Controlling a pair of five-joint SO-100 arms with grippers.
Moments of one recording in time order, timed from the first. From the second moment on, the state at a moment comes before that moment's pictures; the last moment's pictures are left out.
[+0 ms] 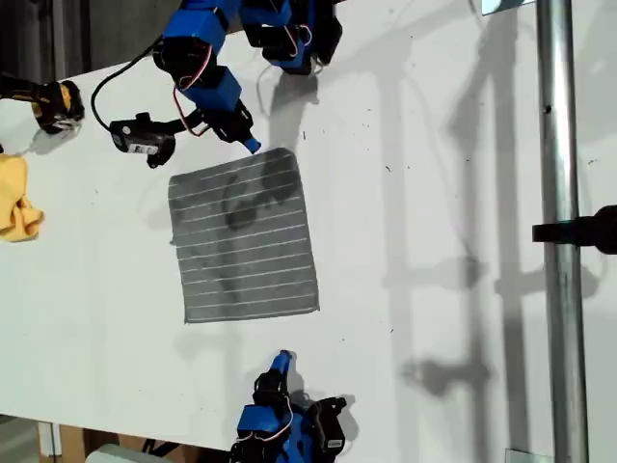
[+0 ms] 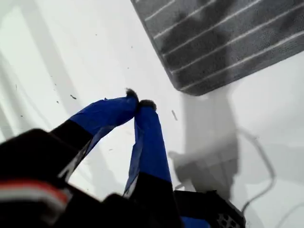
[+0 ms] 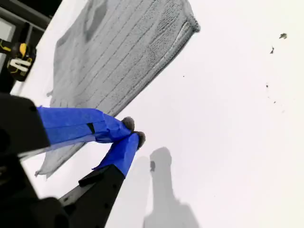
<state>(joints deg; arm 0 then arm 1) -18.6 198.8 178.4 72.9 -74.7 12.7 120.3 95.8 93.5 40.5</state>
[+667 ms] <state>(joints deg) -18.5 198.8 178.4 72.9 -74.7 14.5 116.2 104.7 88.2 35.3</state>
